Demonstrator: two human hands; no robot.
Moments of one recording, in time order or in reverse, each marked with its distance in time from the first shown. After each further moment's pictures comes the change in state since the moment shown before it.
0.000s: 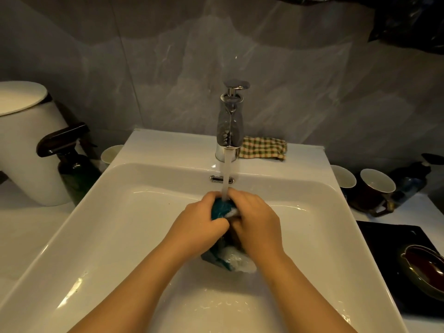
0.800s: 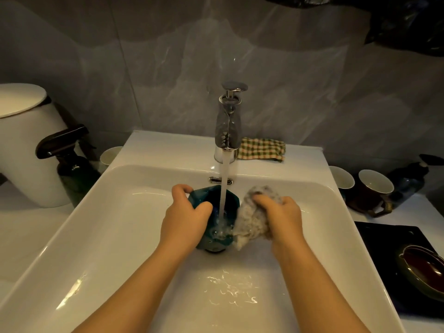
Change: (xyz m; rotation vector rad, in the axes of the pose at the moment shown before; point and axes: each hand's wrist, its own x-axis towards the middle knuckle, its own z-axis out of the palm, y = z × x) left_hand 0.004 -0.006 -0.001 -0.278 0.328 -0.221; right_hand 0.018 0.014 -0.034 1.011 -0.035 1.141
